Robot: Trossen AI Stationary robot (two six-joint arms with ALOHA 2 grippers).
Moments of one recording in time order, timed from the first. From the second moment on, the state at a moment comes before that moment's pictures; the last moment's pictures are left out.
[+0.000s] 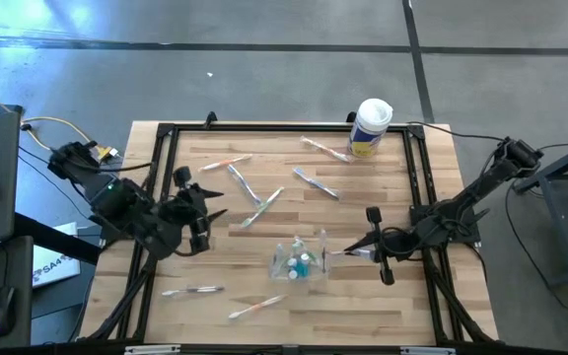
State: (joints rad) left arm -0.62 1.22 1.53 -1.16 -0.91 -0.47; right arm 0.64 0.98 0.48 0.44 0.44 -0.19
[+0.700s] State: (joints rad) left arm -0.62 1.22 1.34 -1.24 -0.85 -0.61; right arm 0.59 1.26 0.72 0.34 0.40 -0.15
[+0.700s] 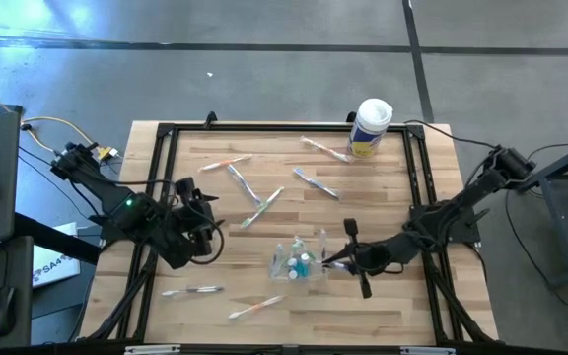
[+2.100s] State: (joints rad) left arm -0.62 1.22 1.17 -0.99 -0.85 -0.61; right arm 0.40 1.41 0.72 0.27 0.17 0.21
